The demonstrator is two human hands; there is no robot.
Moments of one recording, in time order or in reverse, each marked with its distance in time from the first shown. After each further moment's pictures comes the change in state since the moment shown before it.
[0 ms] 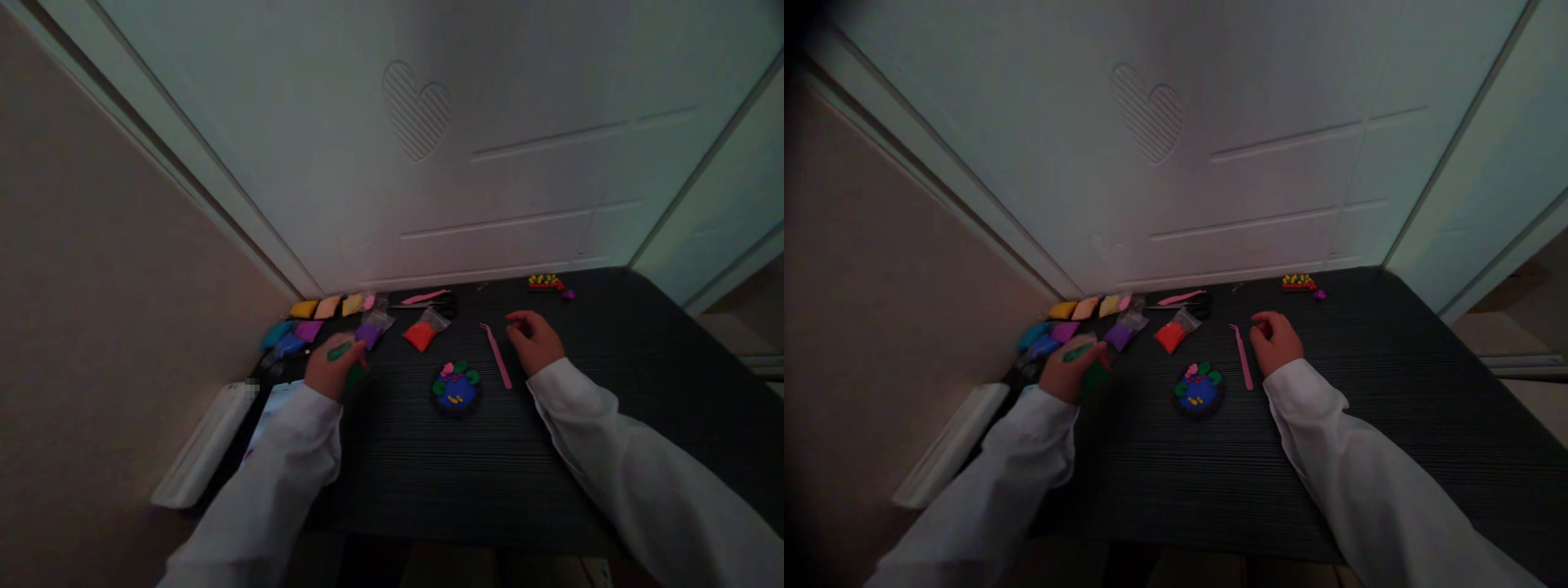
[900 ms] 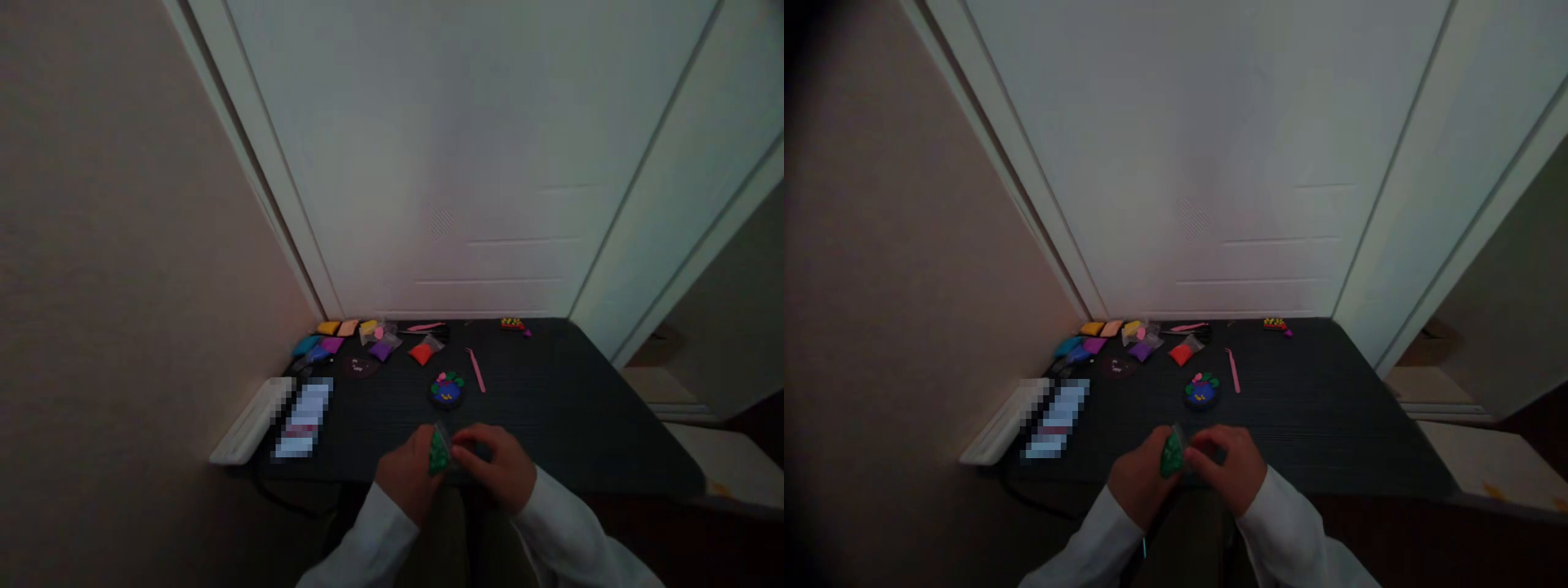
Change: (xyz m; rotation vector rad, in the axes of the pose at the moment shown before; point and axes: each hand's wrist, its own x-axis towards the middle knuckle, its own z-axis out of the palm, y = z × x) left_hand -0.182 0.099 -0.004 0.151 -0.364 0.163; right_hand -0.160 -0.119 -0.074 0.093 -0.568 -0.212
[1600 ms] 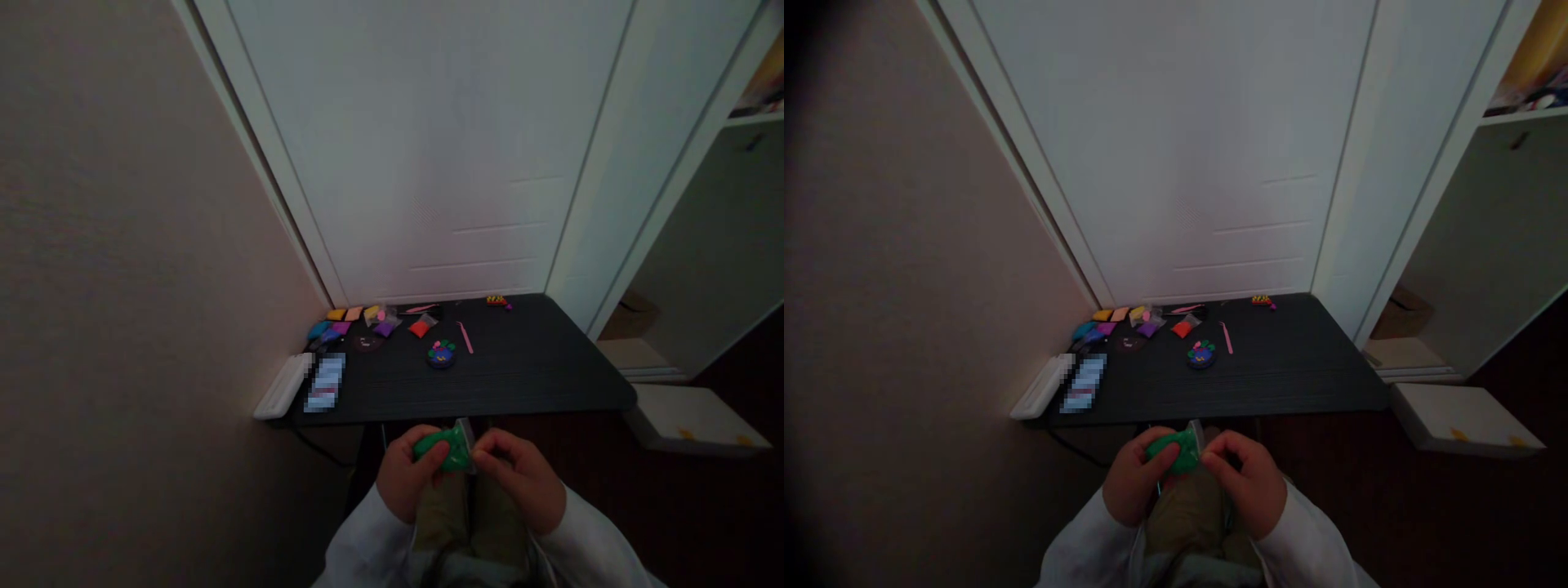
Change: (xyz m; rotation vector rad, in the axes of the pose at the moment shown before) left_hand -0.090 0.028 -0.019 -1.094 -0.136 -0.133; right_hand -0.111 -0.041 0.001 0.380 0.036 0.173
